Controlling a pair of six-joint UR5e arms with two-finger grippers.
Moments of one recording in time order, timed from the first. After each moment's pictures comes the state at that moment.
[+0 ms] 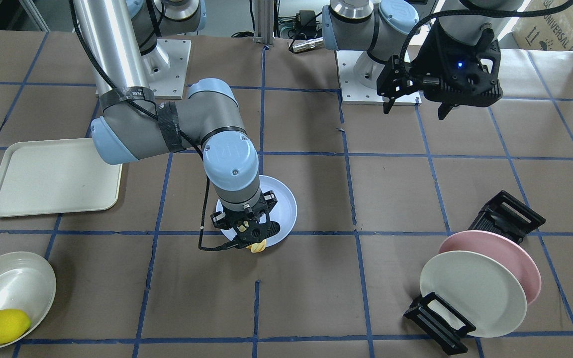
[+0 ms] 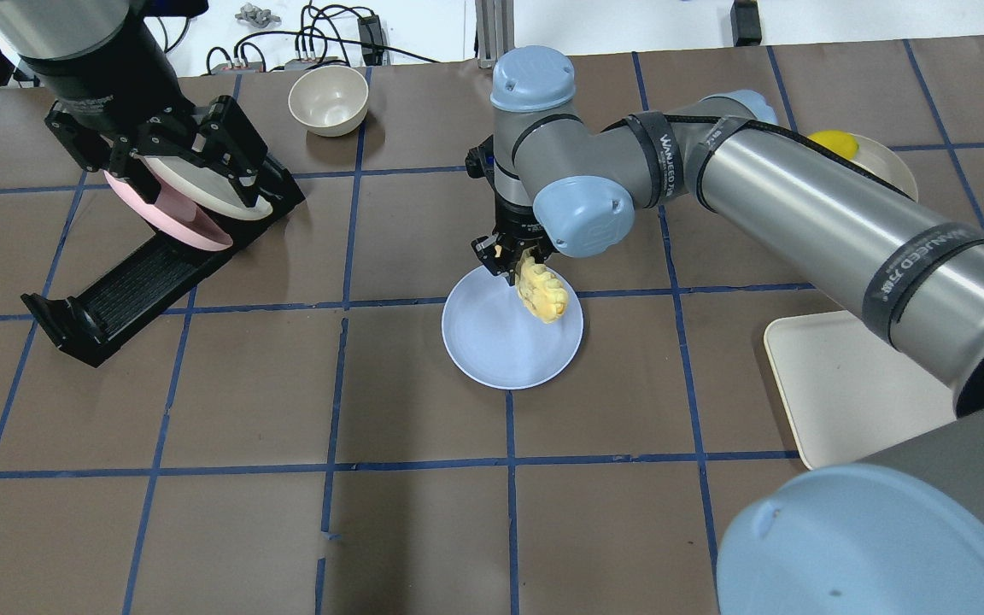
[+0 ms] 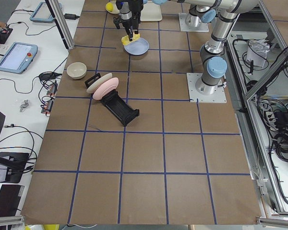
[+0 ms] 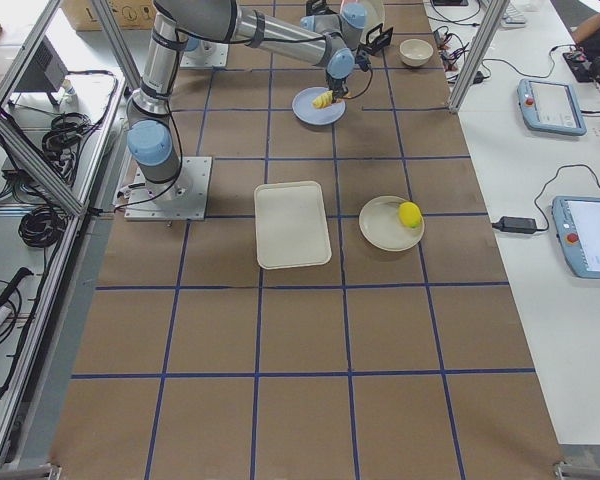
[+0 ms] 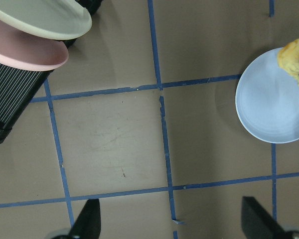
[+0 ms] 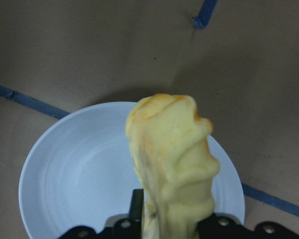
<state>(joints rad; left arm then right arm) -1.54 -1.60 -1.43 -1.76 1.57 0.13 1.90 -1.05 1.53 -1.98 -1.50 -0.07</state>
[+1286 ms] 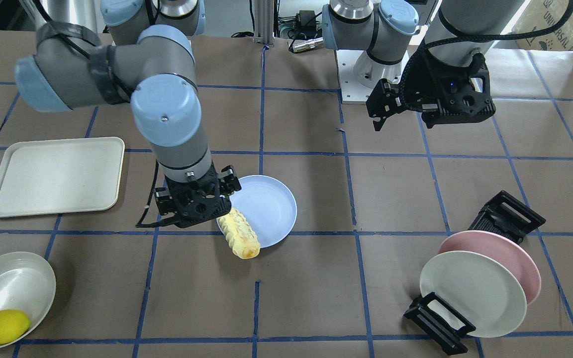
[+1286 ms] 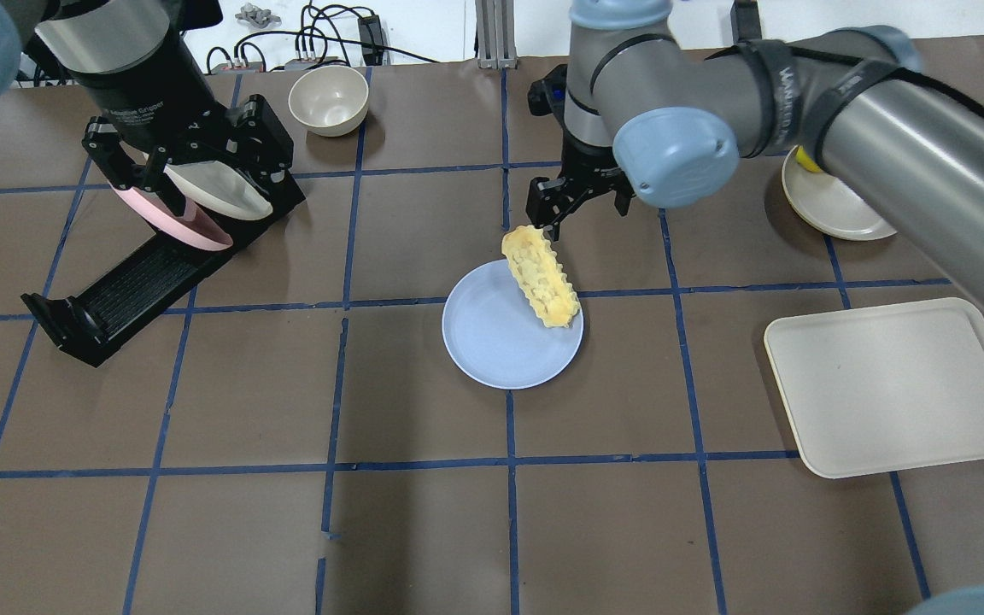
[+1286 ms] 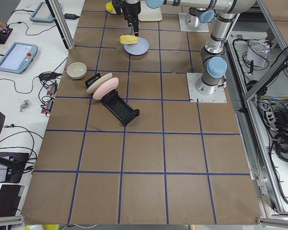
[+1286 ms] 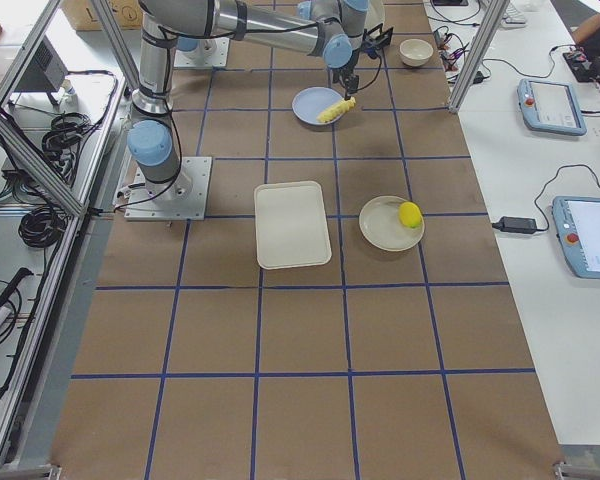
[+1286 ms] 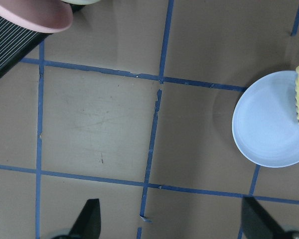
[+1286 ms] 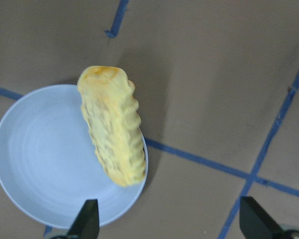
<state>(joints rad) -1.56 -1.62 -1.46 -1.71 1.56 -0.05 1.76 -1.26 1.54 -1.81 -1.55 -0.15</state>
